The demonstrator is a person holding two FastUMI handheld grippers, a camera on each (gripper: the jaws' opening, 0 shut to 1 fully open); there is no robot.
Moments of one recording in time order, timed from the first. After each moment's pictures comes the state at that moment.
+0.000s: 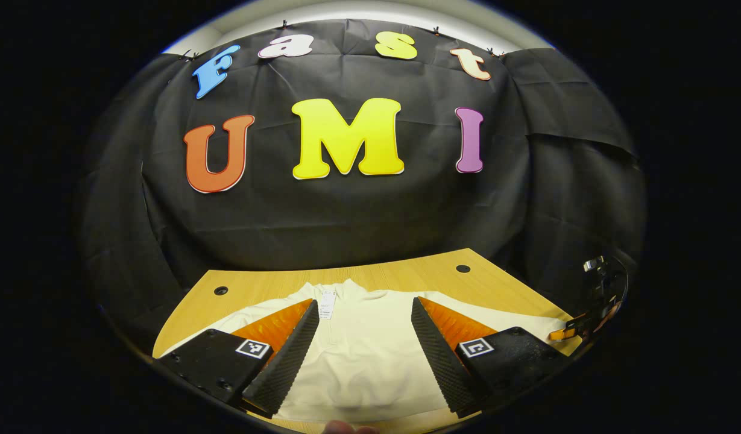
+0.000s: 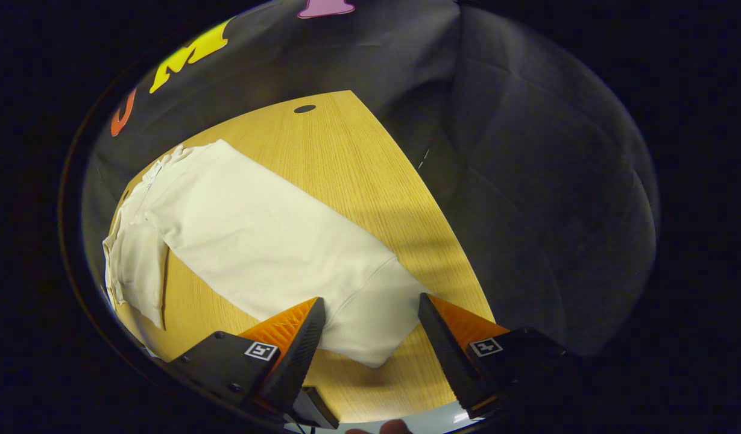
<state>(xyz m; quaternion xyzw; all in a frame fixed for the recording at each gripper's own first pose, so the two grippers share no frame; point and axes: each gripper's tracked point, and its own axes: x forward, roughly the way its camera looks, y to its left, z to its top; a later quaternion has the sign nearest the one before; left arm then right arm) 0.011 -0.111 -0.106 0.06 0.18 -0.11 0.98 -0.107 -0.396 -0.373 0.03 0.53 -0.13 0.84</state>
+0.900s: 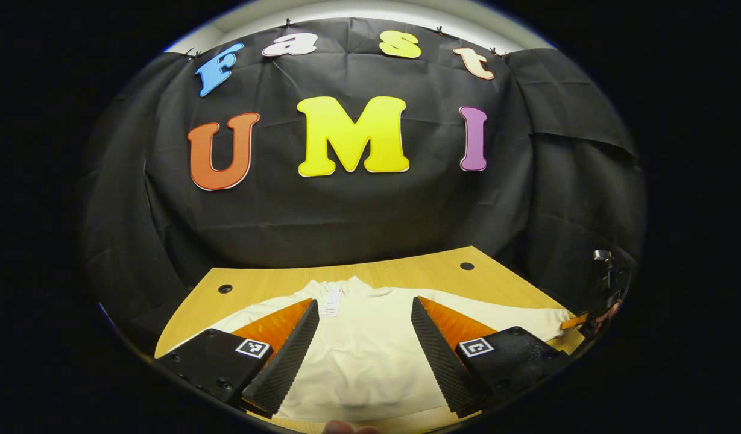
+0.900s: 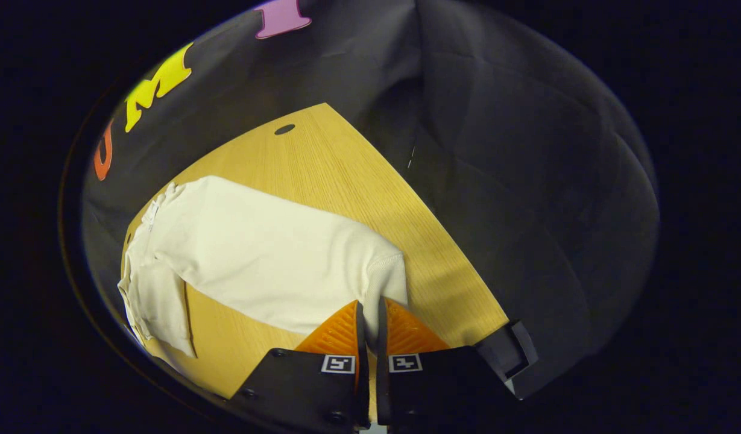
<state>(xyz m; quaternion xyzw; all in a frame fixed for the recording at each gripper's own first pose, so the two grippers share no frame) 0.006 -0.090 -0.105 0.06 0.18 -0.10 0.98 -0.095 -0.389 -0.344 0.13 0.48 -0.18 0.85</state>
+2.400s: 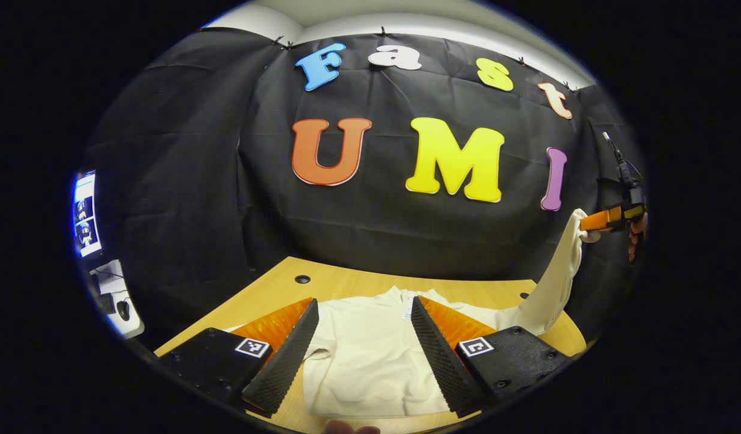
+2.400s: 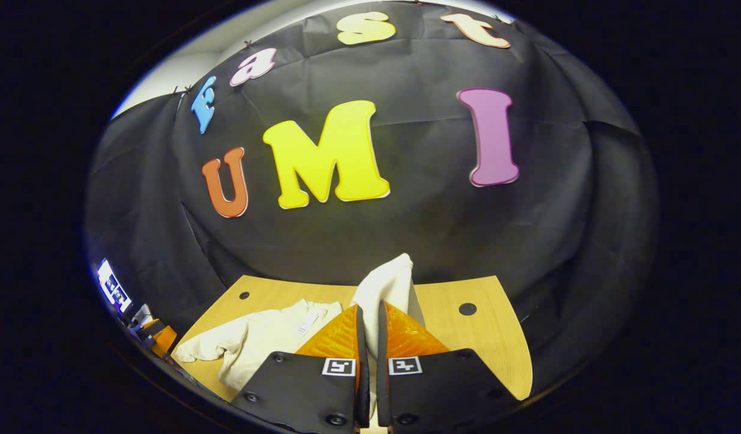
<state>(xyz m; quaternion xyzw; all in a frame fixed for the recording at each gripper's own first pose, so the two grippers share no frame) -0.023 0.071 -0.078 -0.02 0.13 0.08 0.99 0.159 -0.089 -0.036 0.05 0.25 0.12 0.96</state>
